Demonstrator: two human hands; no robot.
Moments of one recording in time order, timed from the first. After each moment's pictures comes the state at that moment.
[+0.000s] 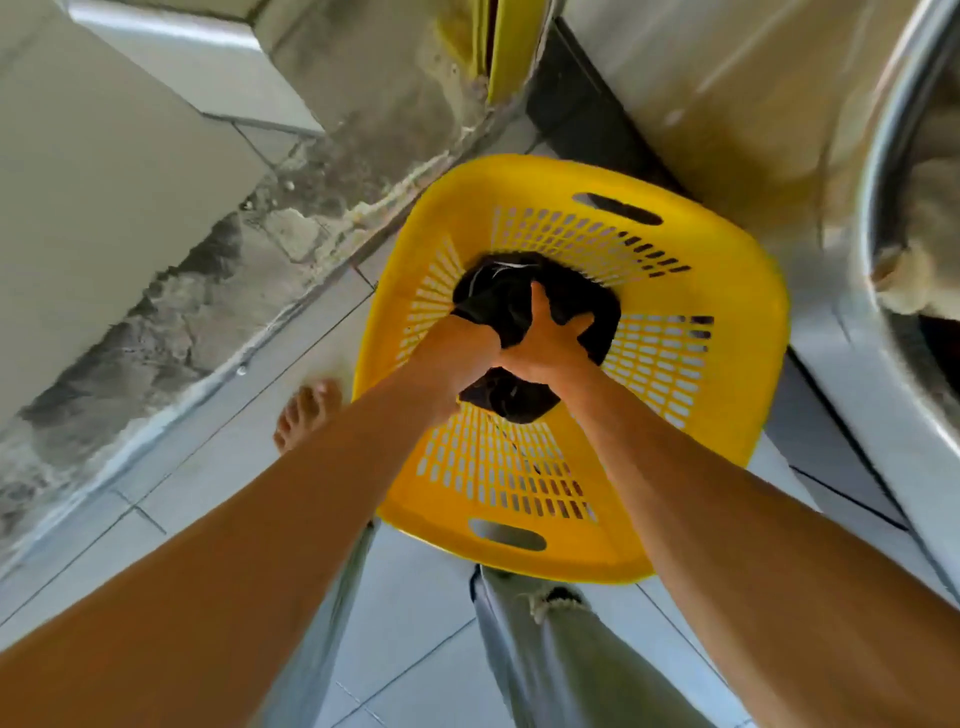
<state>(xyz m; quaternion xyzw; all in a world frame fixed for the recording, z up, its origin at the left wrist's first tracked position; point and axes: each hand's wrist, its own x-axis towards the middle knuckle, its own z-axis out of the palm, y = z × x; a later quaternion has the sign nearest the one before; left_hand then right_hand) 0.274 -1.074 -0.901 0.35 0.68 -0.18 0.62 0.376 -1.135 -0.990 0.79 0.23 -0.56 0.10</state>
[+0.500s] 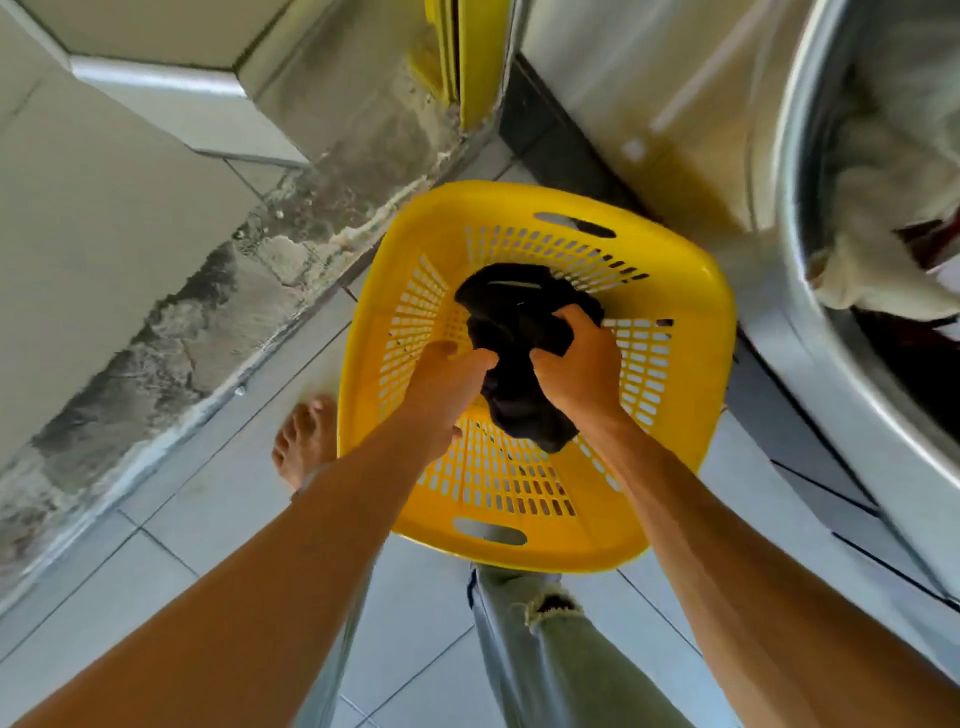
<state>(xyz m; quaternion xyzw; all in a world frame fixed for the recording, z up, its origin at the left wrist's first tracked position) 0.282 -1.100 -0.873 0.27 0.70 -0.11 0.65 0.403 -1.175 -0.944 0.87 0.26 -0.38 -0.16</state>
